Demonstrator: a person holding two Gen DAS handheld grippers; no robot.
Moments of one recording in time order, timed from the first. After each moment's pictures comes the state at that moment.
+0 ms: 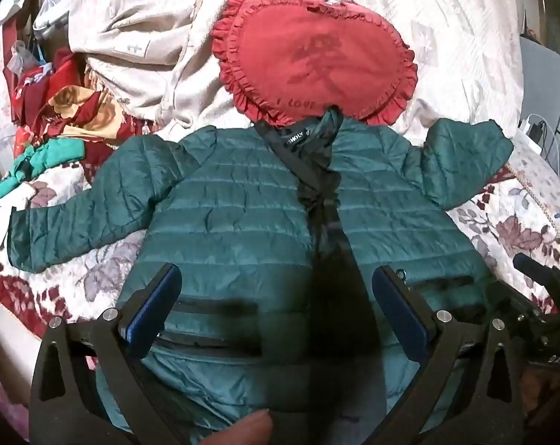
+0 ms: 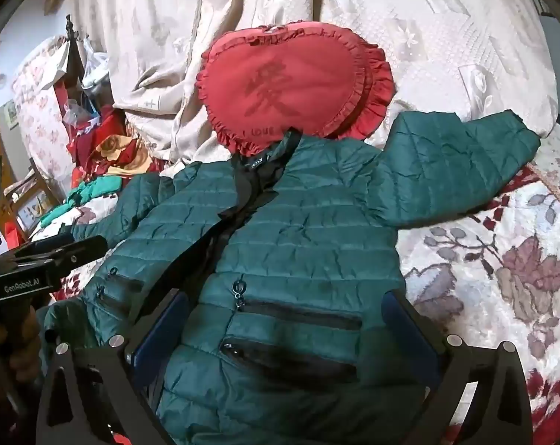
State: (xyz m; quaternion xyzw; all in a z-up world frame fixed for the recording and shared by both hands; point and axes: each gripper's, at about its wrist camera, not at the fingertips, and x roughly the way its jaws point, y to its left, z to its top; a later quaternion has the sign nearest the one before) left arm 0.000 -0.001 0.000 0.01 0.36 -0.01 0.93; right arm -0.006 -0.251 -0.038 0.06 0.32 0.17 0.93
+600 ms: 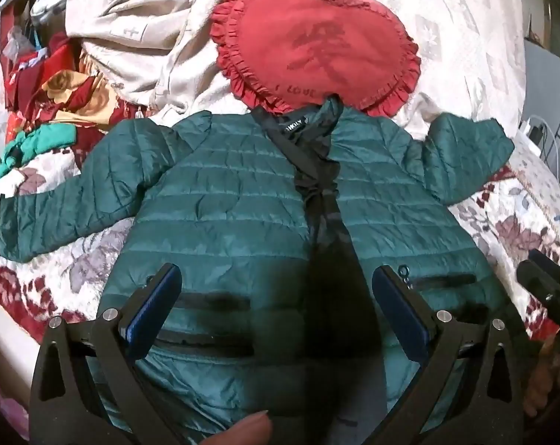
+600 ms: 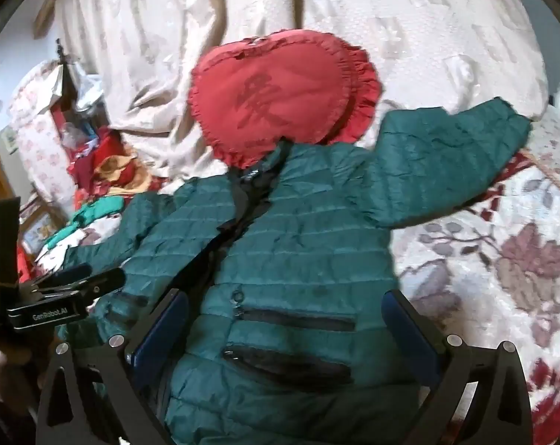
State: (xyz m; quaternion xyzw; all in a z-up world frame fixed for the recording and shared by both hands) left arm 0.013 0.006 -0.015 -0.01 0.37 -0.02 0.93; right arm -0.009 -0.269 -0.034 0.10 0.31 0.15 0.93
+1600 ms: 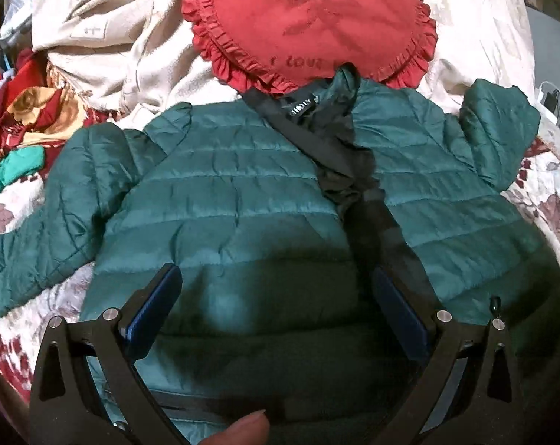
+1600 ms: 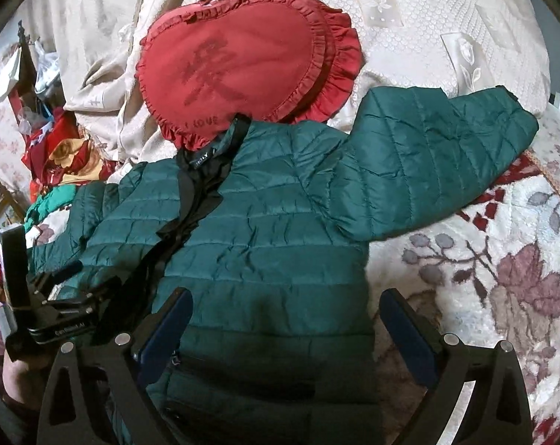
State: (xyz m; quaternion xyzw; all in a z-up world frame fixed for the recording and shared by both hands) left arm 0.102 0.012 -0.075 0.05 0.38 -0.03 0.92; right arm 0.076 -0.269 -0.050 0.08 0.38 0.11 0.91
